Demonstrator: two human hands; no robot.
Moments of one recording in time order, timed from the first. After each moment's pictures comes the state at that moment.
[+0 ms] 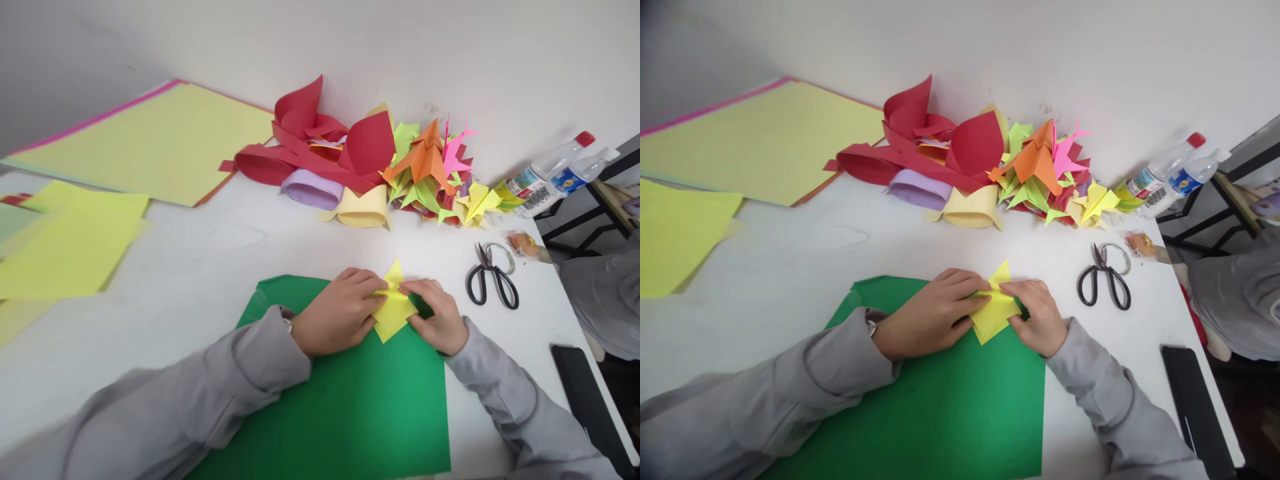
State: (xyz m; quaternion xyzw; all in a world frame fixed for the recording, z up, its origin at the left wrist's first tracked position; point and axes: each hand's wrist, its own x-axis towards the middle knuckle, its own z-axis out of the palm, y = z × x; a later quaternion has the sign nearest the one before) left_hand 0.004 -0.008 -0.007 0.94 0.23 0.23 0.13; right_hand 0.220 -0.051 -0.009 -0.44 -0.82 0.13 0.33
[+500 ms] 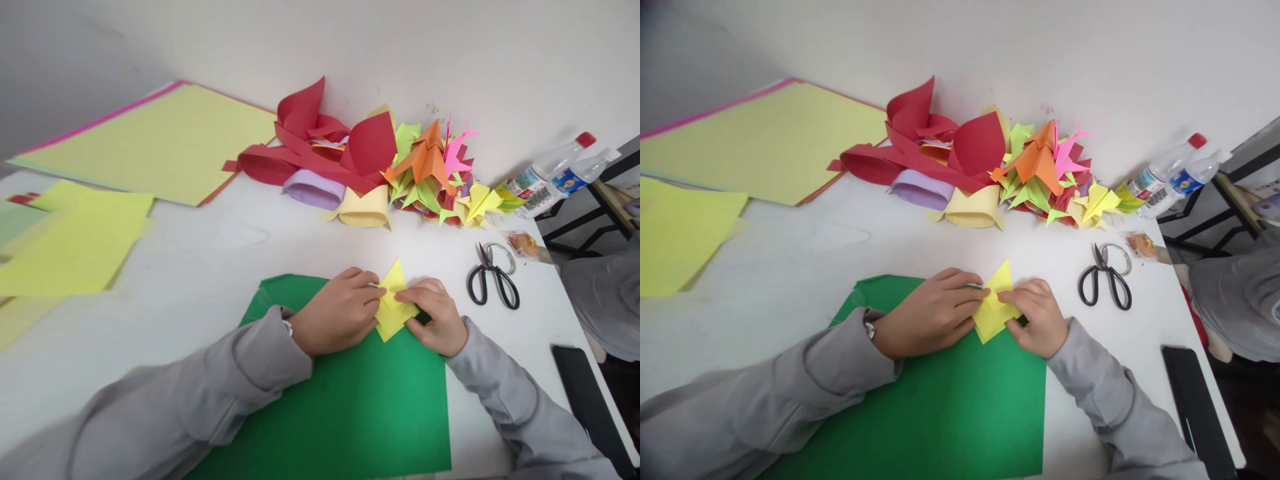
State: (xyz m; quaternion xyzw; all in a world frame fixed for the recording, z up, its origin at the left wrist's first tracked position) left_hand 0.003 -0.008 -0.006 0.95 0.19 0.24 0.04; right_hand 0.220 -0.051 -0.008 -0.42 -0.84 0.11 0.32
